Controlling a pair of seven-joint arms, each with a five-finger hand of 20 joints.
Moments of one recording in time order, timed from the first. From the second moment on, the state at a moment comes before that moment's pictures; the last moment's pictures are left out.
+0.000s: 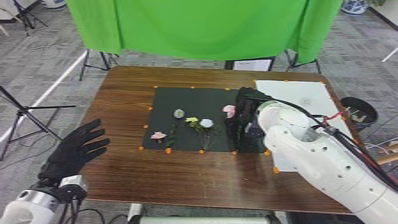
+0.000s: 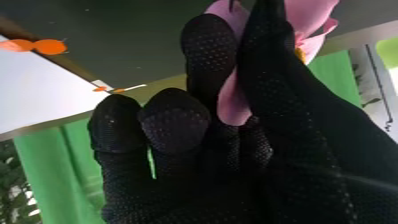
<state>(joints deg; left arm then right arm) 136.0 -50.9 -105.8 -121.3 38.6 3.1 4.7 -60.8 -53.9 45.0 -92.1 -112.0 -9.8 31.1</state>
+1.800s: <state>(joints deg) 136.3 -50.8 -106.2 -121.1 38.6 2.6 4.9 -55.7 -46.0 48.3 -76.7 -122.6 -10.9 37.1</state>
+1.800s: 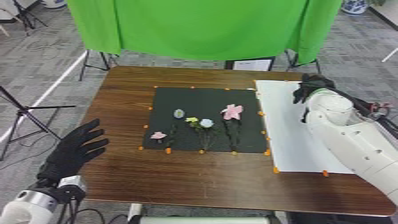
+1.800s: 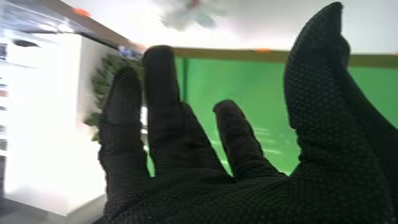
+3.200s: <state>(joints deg) 136.1 -51.0 -106.3 -121.0 38.6 2.2 4.8 -77.8 -39.6 56.1 -100.6 -131.7 5.6 18.9</state>
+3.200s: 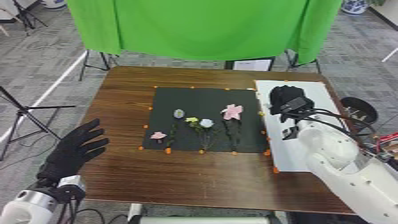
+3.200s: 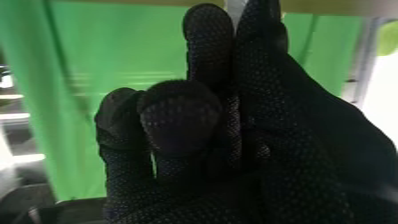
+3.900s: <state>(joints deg) 136.1 -51.1 -106.4 -121.0 38.6 2.0 4.5 -82.8 -42.3 54.6 -103.0 -130.8 5.3 18.0</state>
